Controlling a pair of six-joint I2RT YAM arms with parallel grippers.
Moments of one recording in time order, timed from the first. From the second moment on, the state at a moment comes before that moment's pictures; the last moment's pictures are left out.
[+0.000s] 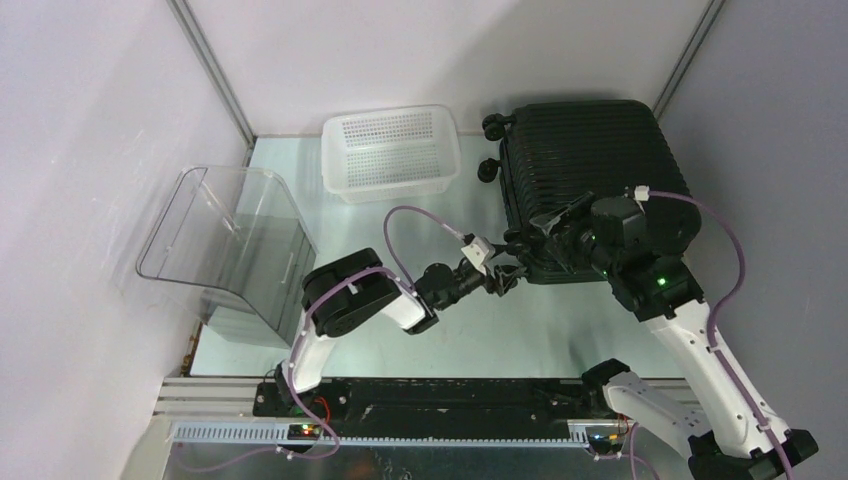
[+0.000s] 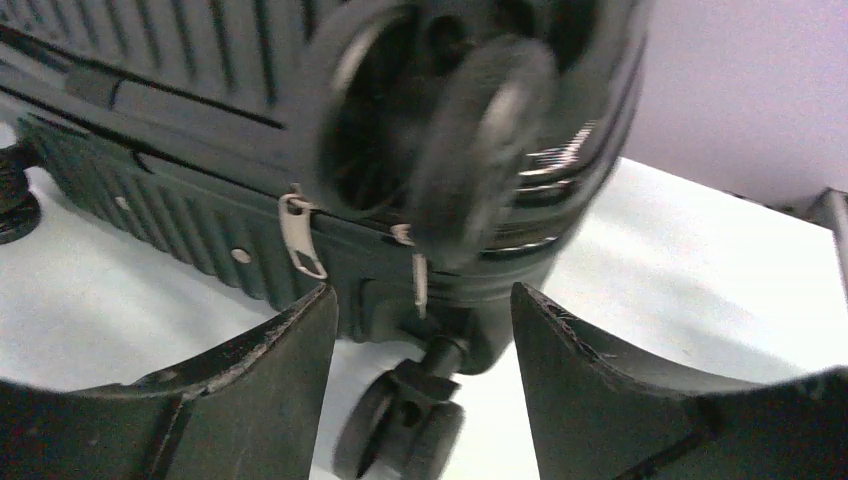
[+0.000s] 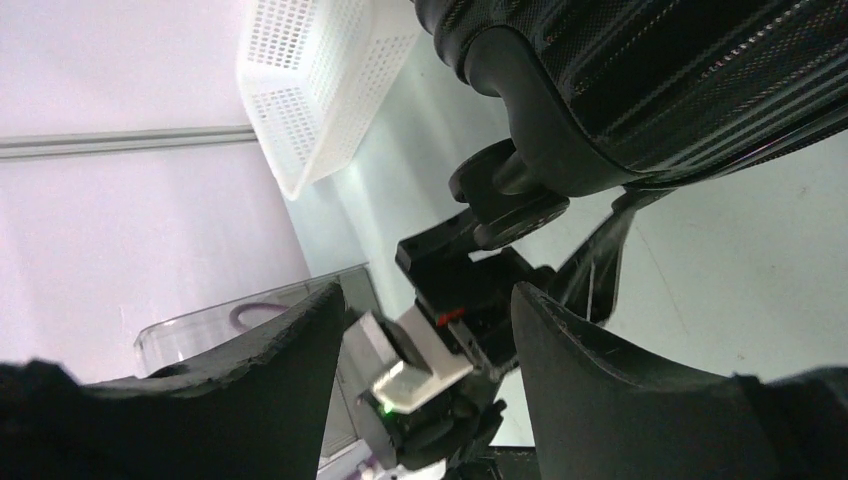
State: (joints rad) left arm -1.03 2.07 0.81 1.43 0.00 -0.11; right arm 0.45 0.89 1.08 -0.79 0.14 1.27
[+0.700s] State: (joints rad) left arm -0.95 2.19 0.90 1.49 0.18 -0.16; right arm 0.42 0.88 1.08 -0.76 0.11 1.26
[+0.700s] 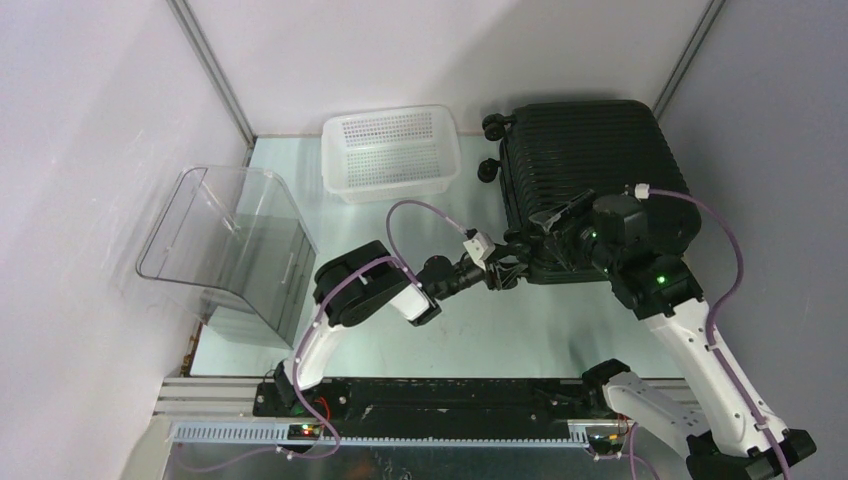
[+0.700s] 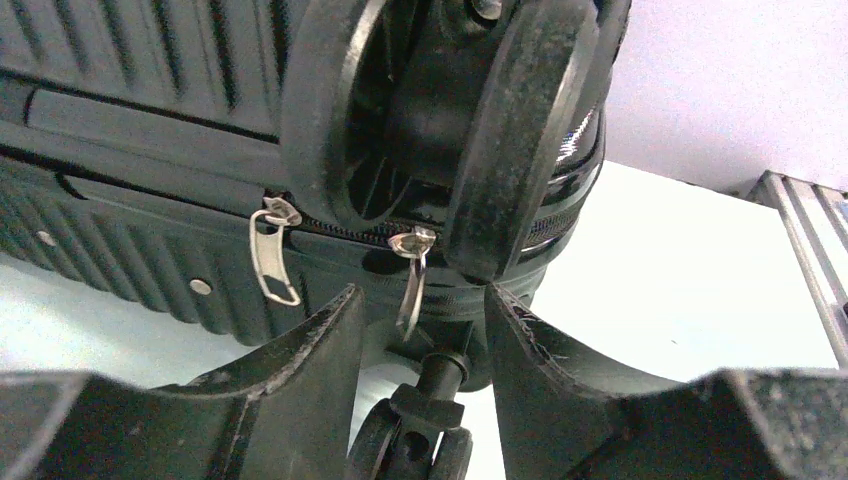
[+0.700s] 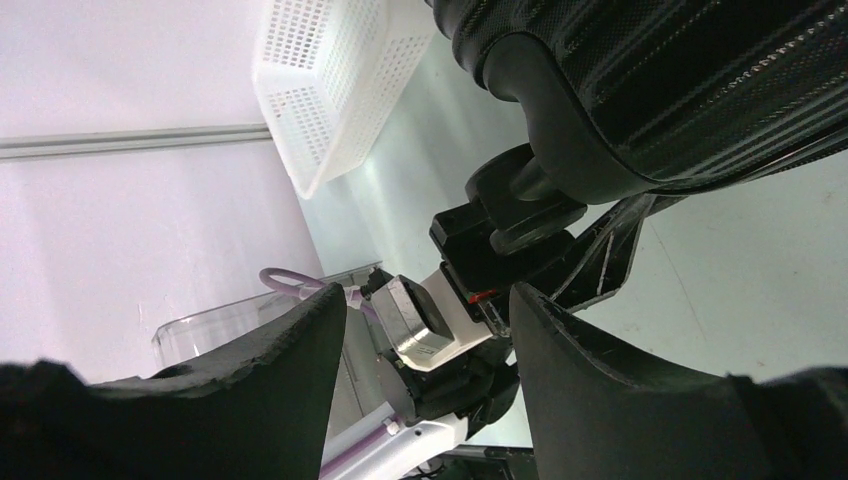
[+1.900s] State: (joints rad) left arm -1.01 2.13 0.82 1.50 0.11 -0.18; right arm 0.52 1.09 1.08 -0.89 0.21 1.61
